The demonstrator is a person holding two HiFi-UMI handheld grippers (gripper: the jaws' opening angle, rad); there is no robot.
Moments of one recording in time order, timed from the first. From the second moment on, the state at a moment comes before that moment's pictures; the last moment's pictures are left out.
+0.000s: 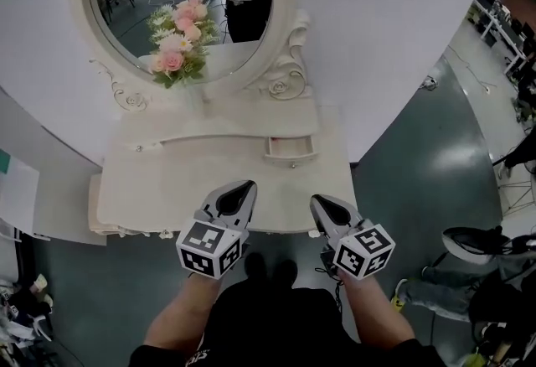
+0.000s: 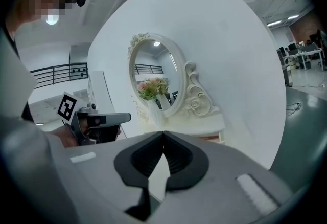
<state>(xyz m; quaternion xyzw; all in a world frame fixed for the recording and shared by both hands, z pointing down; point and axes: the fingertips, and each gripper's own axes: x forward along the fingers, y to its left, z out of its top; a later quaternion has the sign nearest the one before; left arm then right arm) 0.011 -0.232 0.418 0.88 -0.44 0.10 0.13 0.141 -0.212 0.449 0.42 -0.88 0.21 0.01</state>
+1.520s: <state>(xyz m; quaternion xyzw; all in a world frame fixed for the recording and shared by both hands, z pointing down) -0.015 -0.323 0.505 0.87 -0.42 0.14 0.20 0.122 -0.357 0.650 0.49 -0.79 0.32 0.20</state>
